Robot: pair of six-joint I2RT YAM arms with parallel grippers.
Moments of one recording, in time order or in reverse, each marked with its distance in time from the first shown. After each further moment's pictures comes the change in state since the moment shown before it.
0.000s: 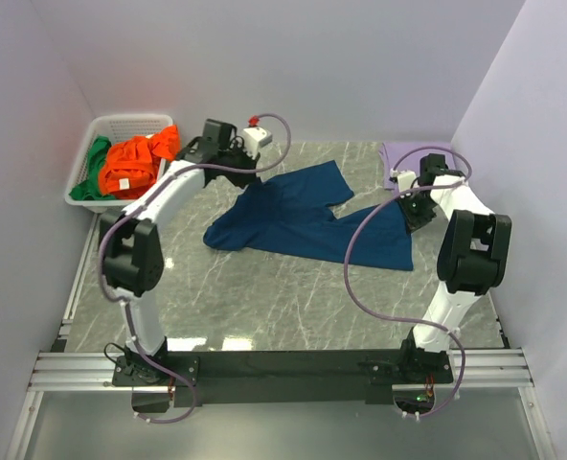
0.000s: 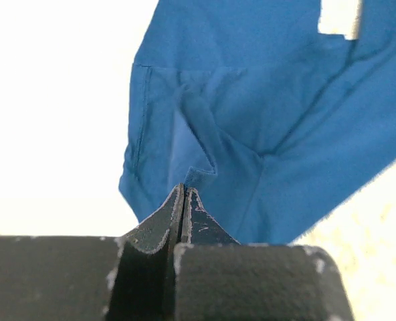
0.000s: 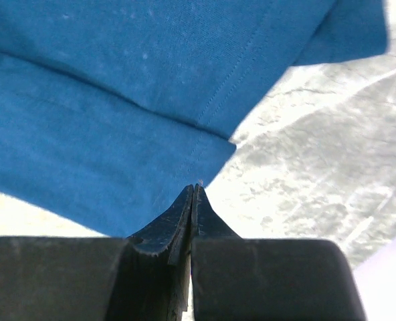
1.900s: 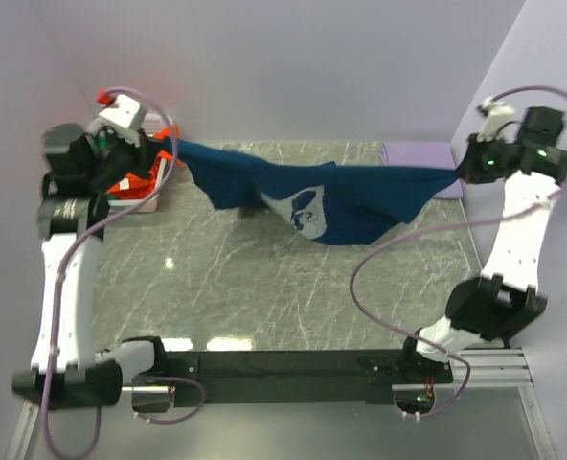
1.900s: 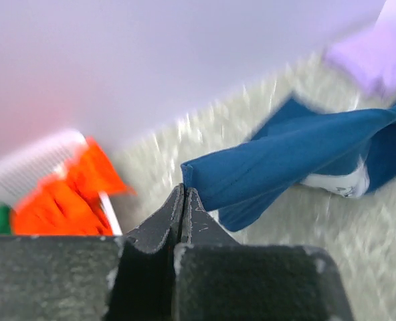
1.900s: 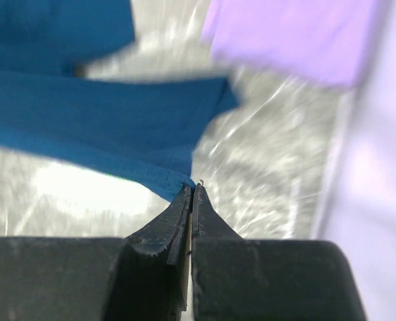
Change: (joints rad) left arm 0.416 -0.743 -0.225 0.002 0.158 -0.094; right arm -0.254 -0.289 0.442 -0.309 -0.338 0.139
